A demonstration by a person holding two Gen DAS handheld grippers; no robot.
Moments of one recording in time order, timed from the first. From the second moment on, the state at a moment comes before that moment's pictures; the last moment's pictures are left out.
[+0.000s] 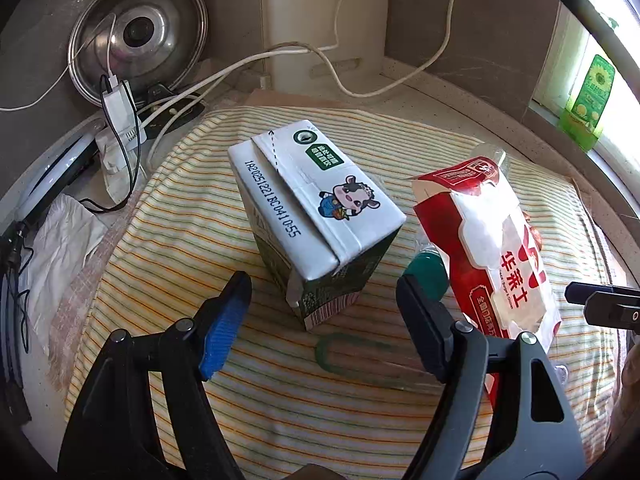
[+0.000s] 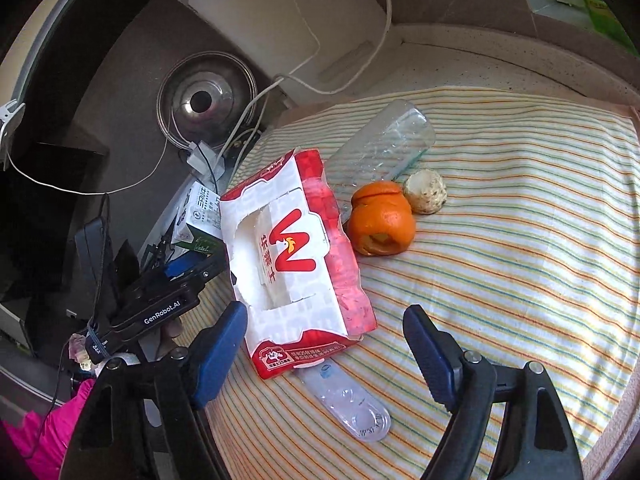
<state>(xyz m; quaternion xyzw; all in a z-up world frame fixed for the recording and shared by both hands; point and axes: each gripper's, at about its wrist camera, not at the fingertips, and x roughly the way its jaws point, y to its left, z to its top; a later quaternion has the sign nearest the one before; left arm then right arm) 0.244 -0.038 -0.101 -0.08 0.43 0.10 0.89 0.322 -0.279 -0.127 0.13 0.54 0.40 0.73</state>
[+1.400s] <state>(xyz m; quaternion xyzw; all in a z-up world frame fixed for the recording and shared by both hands) 0.210 -0.001 -0.089 -0.10 0.42 0.08 0.90 0.312 -0.236 -0.121 0.18 0.54 0.42 0.71</state>
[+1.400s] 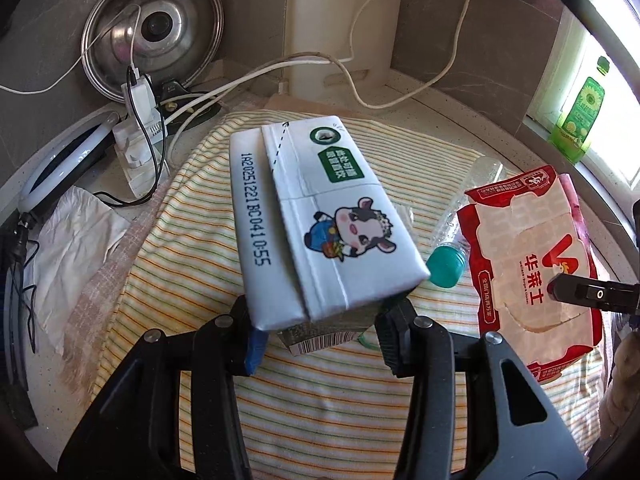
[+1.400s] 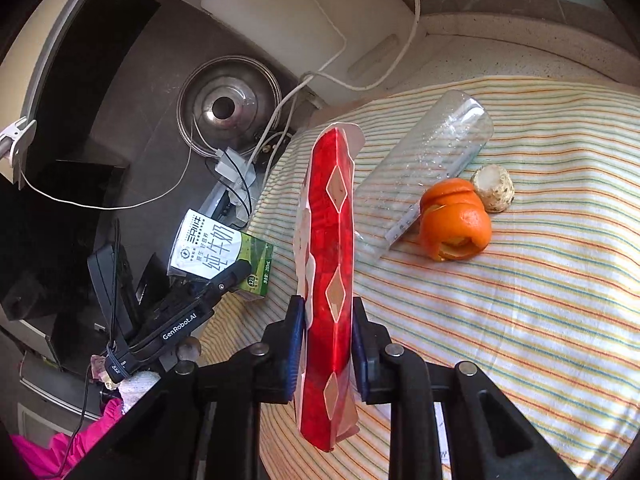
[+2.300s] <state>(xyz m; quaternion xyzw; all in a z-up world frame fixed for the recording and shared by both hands) 0.063 0.046 -0.068 -0.11 0.41 0.03 0.91 0.162 -0.228 -0.067 0.15 0.50 0.38 0.77</state>
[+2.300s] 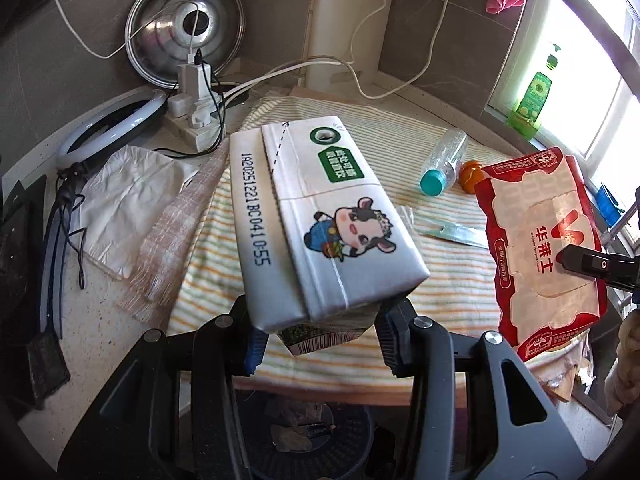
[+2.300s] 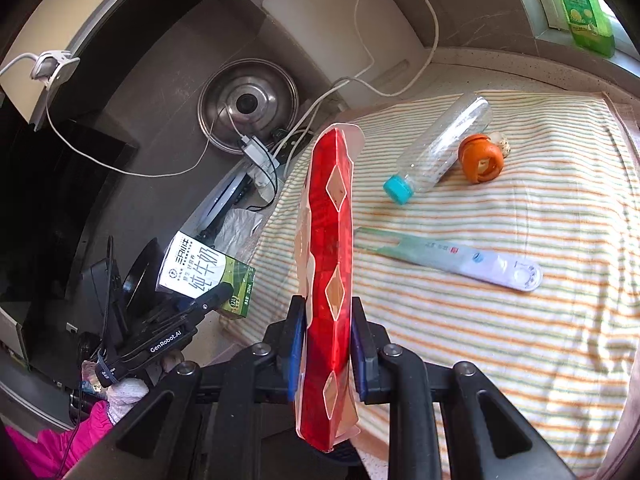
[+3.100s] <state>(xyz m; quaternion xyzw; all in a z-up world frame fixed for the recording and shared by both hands) -0.054 0.066 -0.130 -0.14 0.48 0.03 0.87 0.028 -0.141 -0.122 0.07 0.56 0.41 0.71</state>
